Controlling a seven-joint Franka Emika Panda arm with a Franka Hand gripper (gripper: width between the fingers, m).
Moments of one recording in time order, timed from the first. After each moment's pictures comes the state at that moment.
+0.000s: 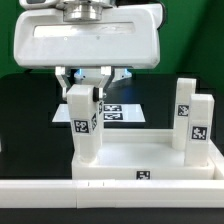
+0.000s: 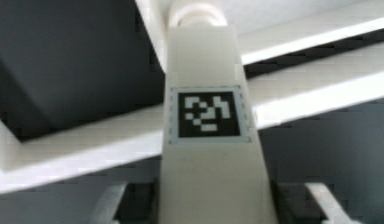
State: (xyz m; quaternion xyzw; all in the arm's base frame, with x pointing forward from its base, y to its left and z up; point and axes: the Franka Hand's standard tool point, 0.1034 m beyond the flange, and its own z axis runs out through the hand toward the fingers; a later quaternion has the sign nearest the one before) arm 0.605 -0.059 0.132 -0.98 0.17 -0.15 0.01
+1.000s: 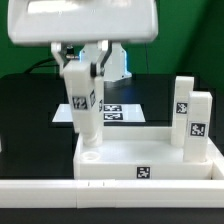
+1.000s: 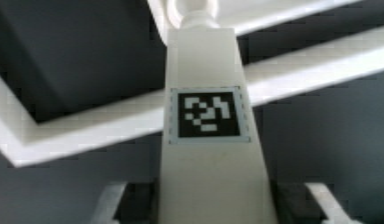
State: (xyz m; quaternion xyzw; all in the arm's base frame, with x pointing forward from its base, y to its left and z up) arm 0.611 -0.055 0.170 -0.97 0.16 -0.16 0.01
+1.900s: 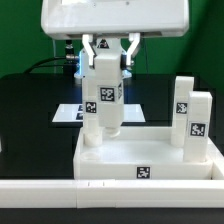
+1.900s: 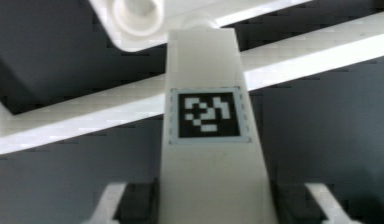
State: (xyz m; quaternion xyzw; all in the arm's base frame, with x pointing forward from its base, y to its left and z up) arm 0.600 -0.027 0.167 -0.96 0.16 -0.21 -0.01
